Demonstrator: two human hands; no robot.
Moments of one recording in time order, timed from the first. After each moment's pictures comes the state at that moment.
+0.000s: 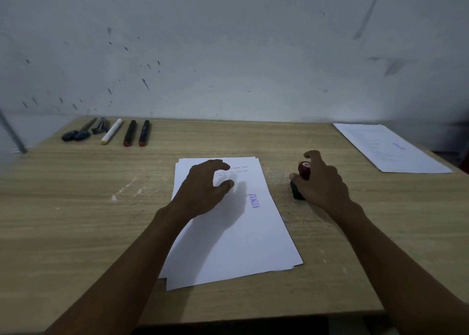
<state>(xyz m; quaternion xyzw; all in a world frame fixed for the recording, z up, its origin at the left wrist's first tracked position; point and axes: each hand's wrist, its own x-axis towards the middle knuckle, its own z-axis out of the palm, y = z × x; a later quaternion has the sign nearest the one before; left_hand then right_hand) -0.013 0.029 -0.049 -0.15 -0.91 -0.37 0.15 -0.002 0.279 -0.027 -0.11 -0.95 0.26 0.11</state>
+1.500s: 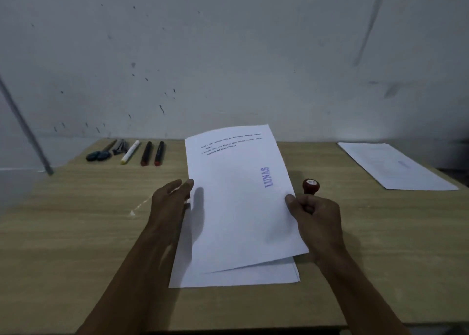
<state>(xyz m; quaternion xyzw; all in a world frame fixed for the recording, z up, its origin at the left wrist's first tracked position) 0.006 -0.029 -0.061 0.14 -0.66 -0.73 0.12 0.062 0.232 -0.038 -0.05 -0.76 0.62 0.20</state>
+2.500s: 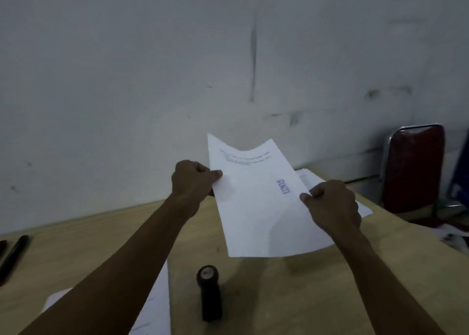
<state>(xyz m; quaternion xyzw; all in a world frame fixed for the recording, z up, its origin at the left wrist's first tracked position) -0.148 0.243 0.084 -0.07 -0.77 -0.62 0.09 -0.053 0.469 0.039 -0.29 -0.85 0.34 0.27</state>
